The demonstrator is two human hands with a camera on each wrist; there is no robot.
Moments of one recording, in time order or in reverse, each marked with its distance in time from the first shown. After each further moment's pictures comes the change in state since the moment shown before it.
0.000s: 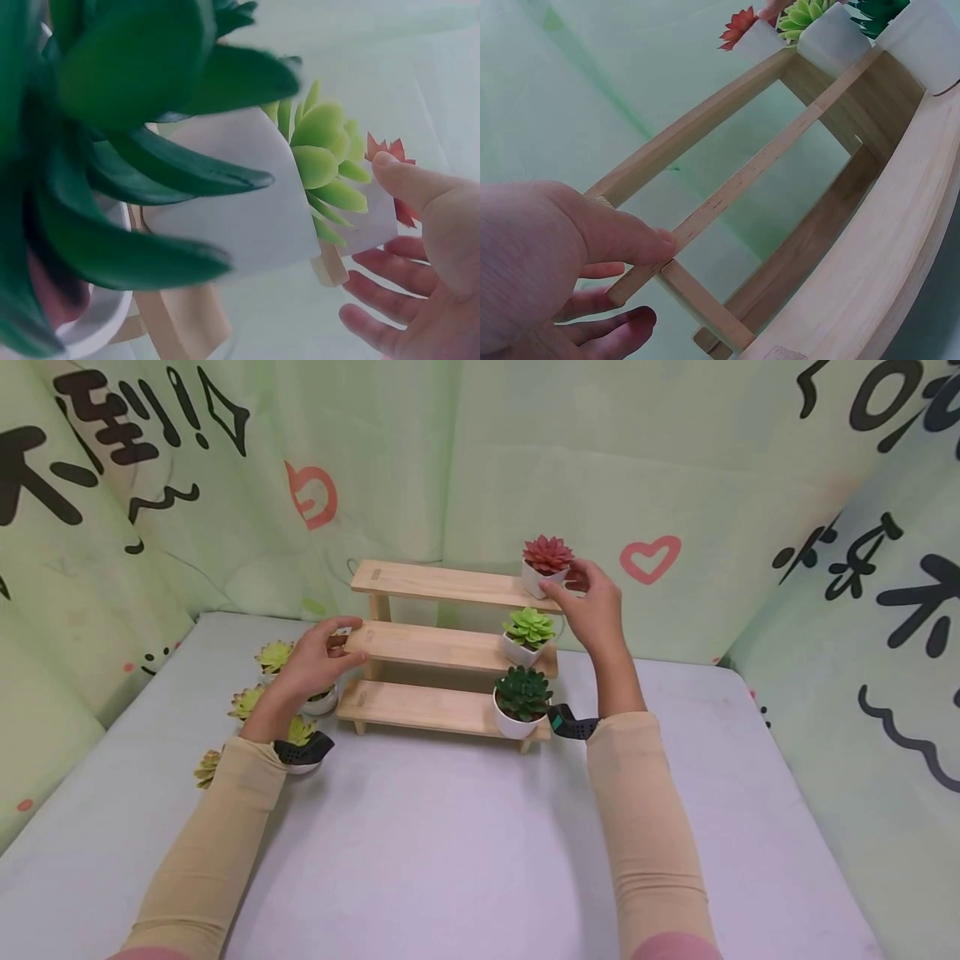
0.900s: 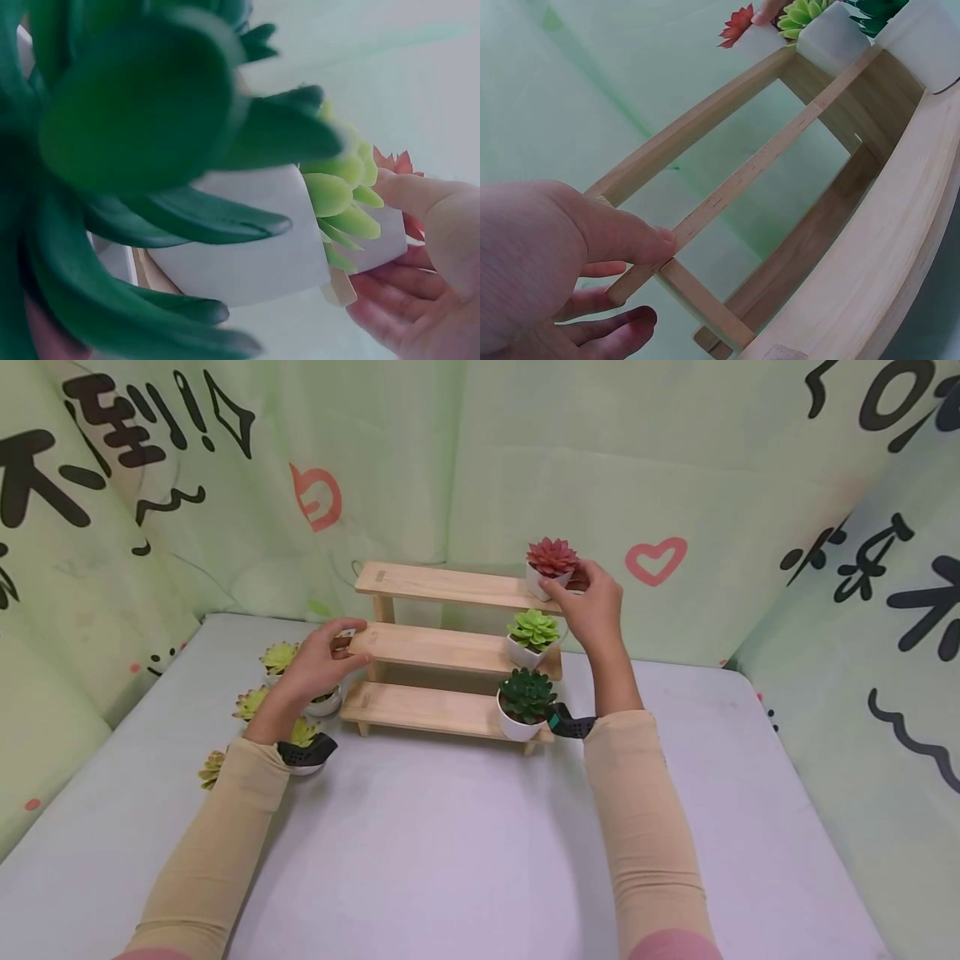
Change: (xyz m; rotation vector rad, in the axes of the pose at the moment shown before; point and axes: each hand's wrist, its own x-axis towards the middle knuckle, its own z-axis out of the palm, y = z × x) left_hand 0.000 0.000 0.000 0.004 0.003 0.001; right_hand 0.004 -0.006 0.007 0.013 0.047 0.022
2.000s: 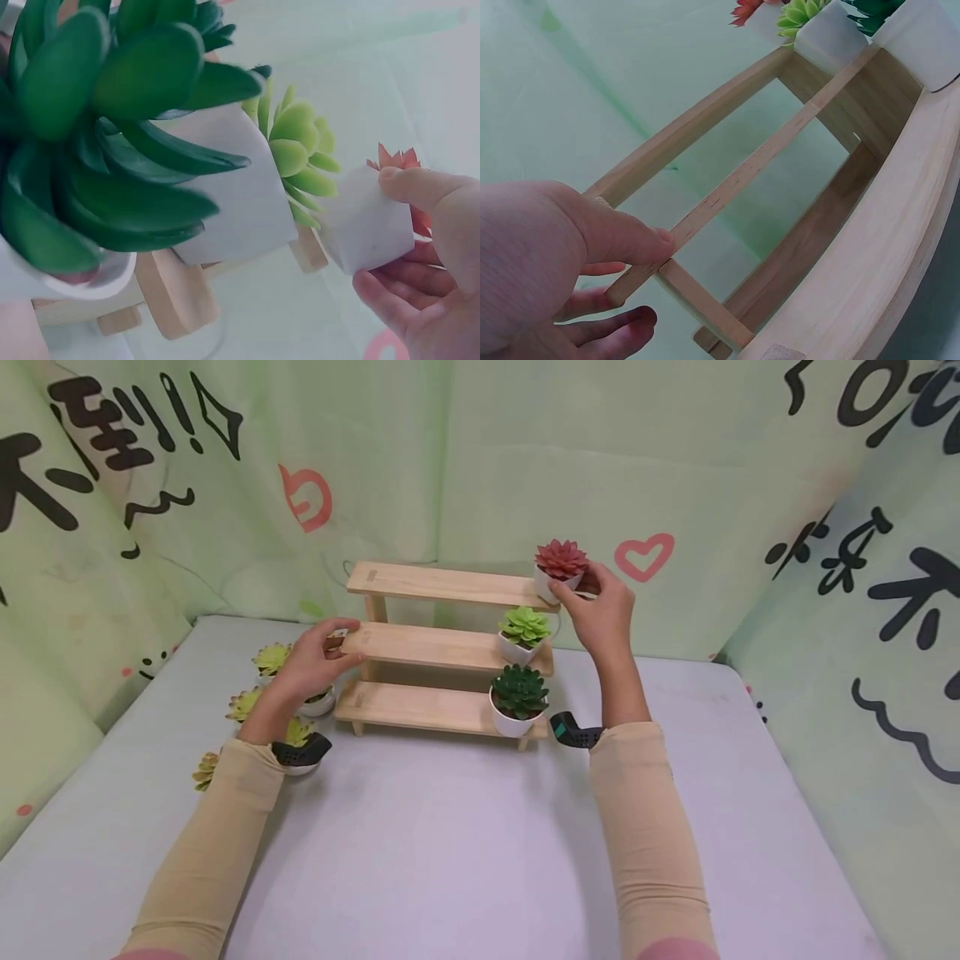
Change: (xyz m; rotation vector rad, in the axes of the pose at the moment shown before) left_hand 0.001 -0.002 0.002 0.013 0.002 0.016; right_hand -0.017 0.011 -0.019 0.031 0.108 -0.064
